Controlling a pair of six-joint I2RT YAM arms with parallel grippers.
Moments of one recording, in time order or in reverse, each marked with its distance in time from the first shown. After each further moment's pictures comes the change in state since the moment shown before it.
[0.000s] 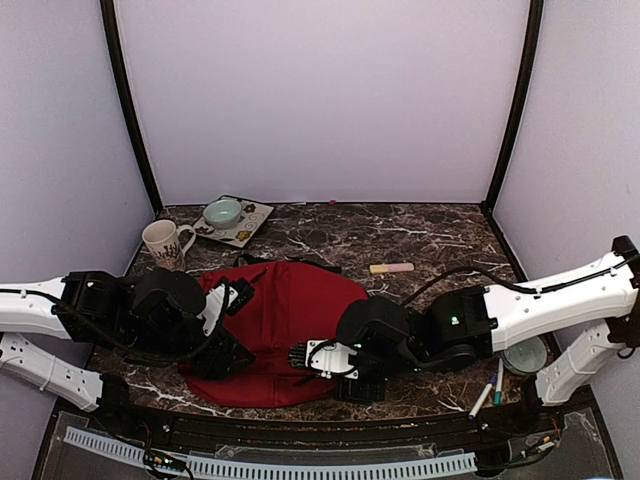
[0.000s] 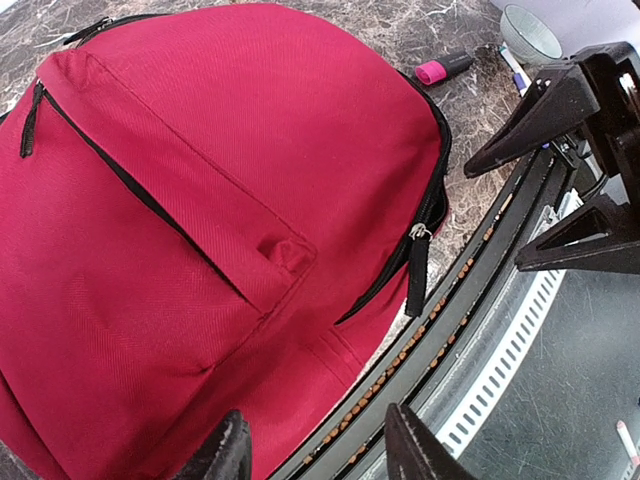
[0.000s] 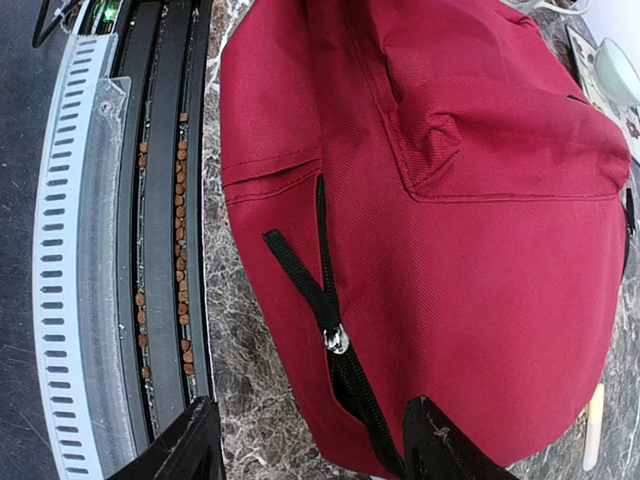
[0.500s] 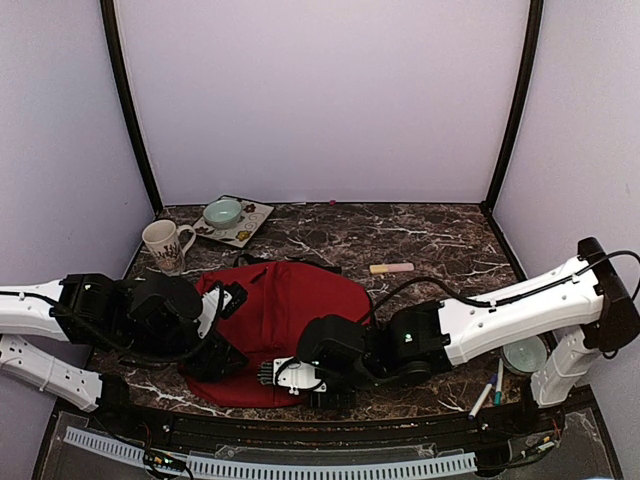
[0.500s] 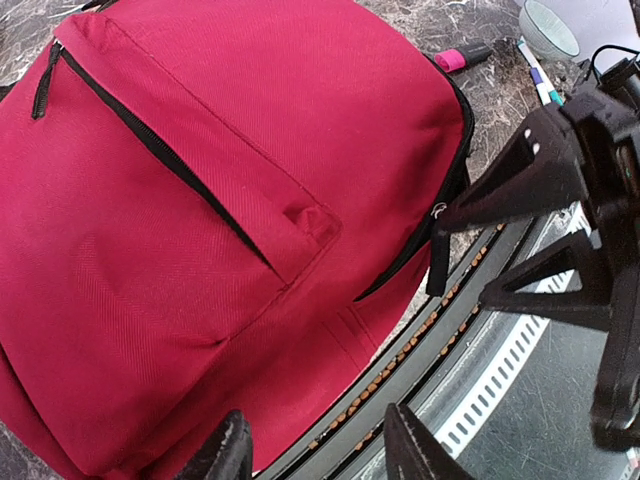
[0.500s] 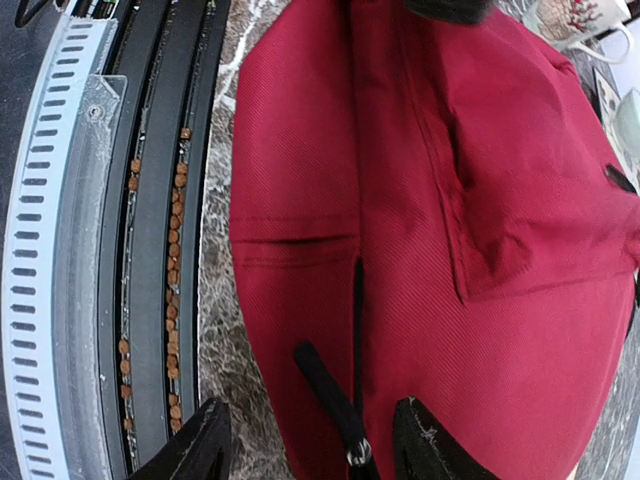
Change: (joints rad) left arm 0.000 -0.023 -0.024 -0.037 -0.006 -0.046; right arm 0.032 0.187 0.113 0.047 0.035 -0.088
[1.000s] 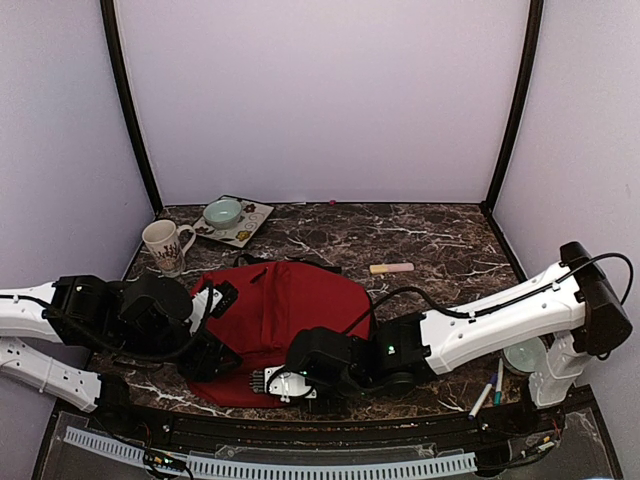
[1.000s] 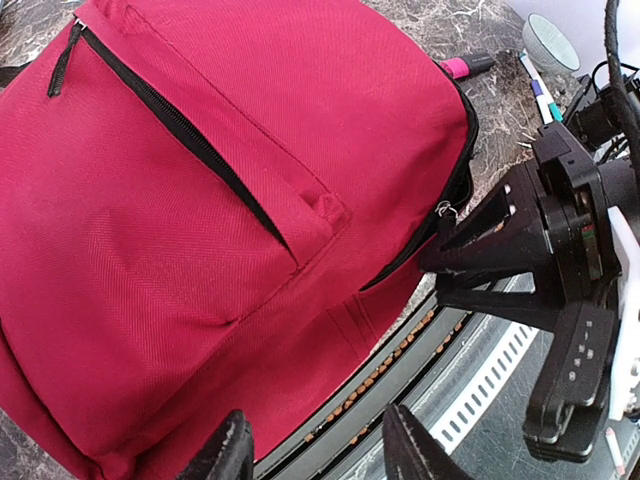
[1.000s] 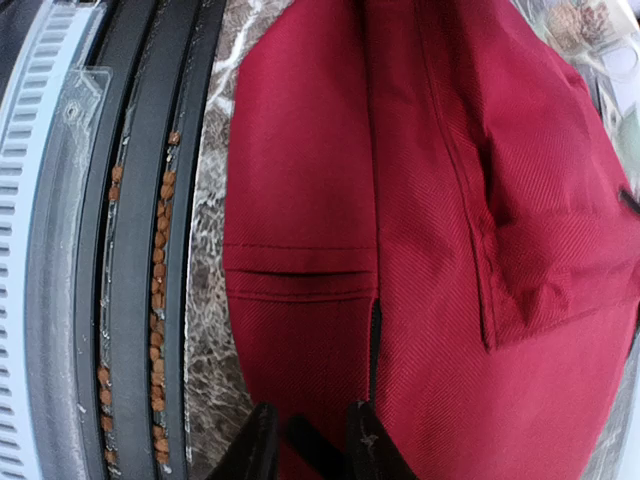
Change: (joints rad) left arm 0.000 -0.053 -0.024 -0.017 -0.002 -0.048; right arm 0.016 0.083 0.011 0.072 0.035 -0.037
